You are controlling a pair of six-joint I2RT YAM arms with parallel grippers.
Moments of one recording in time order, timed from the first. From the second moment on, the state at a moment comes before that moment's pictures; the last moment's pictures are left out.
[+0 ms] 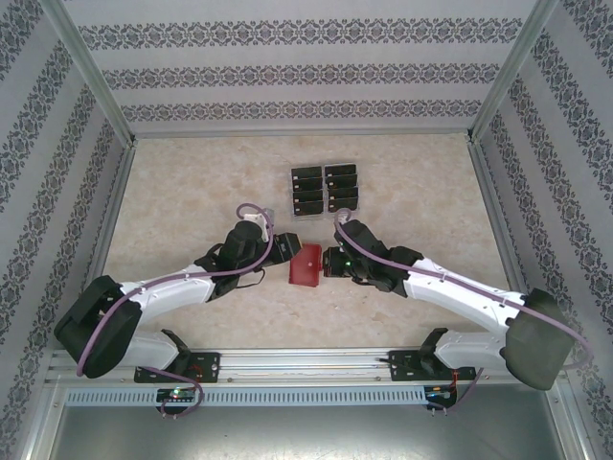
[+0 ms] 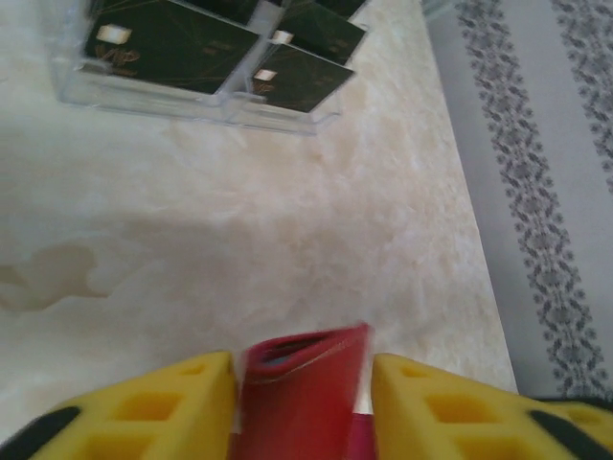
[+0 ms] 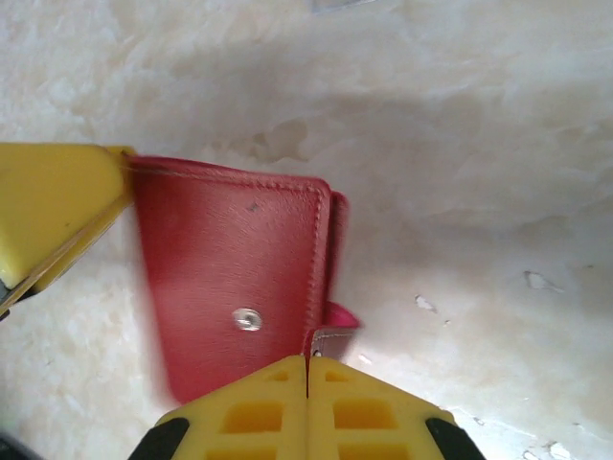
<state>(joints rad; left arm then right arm) -0.67 1.34 0.57 0.28 0.13 -0.90 0.82 1.23 0.77 -0.39 -0.02 0.79</state>
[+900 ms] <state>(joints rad) -0.67 1.28 0.52 0.09 0.05 -0.81 0.82 1.25 0.77 -0.28 -0.12 0.81</state>
